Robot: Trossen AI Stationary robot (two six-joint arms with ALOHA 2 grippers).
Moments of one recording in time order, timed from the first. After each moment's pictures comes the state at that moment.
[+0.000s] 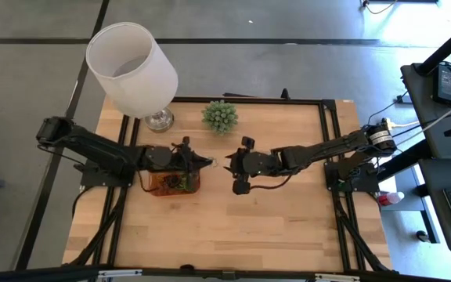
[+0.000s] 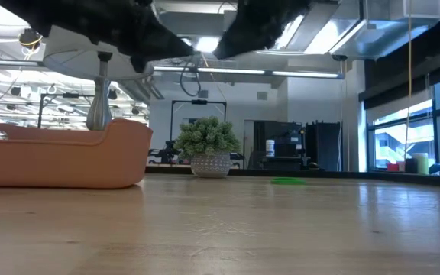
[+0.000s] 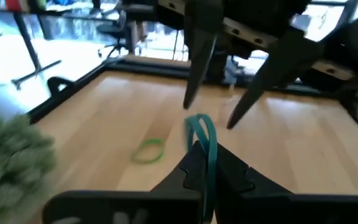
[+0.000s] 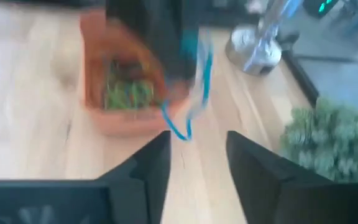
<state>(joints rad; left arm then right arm) -0.15 1.20 0.53 0.45 -0.33 -0.16 0.17 1.64 1.20 -0.18 0.41 0.01</state>
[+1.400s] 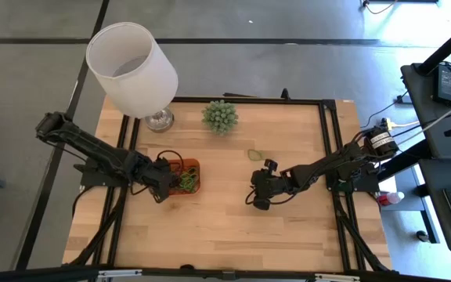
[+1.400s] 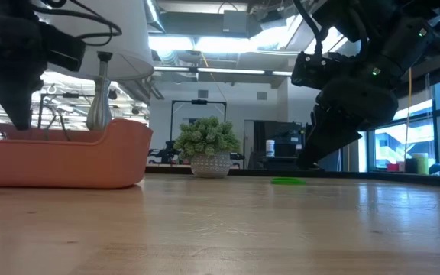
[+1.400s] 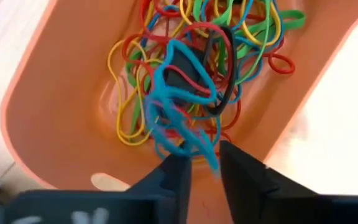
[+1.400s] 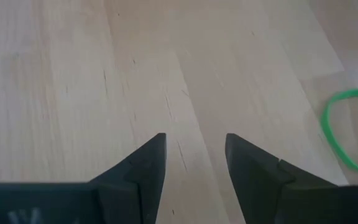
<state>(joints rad) -0.37 1.12 0.71 -0.93 -0.14 -1.02 0.30 1.64 0.77 -0.11 0.41 0.44</state>
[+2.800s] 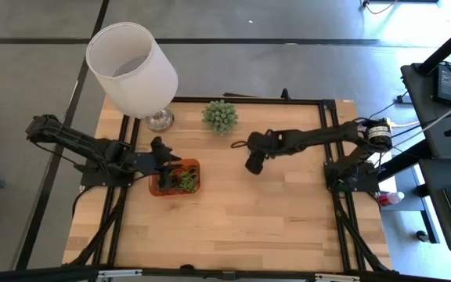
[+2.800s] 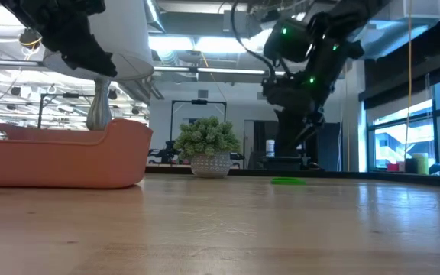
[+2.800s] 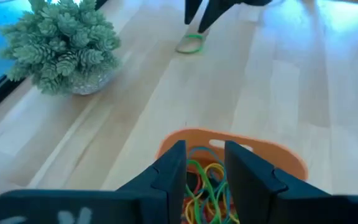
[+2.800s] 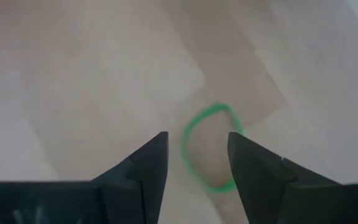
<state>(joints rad) -0.29 0.82 0.59 -0.47 -0.50 -0.42 -0.12 1.64 0.95 -0.40 0.19 0.36</state>
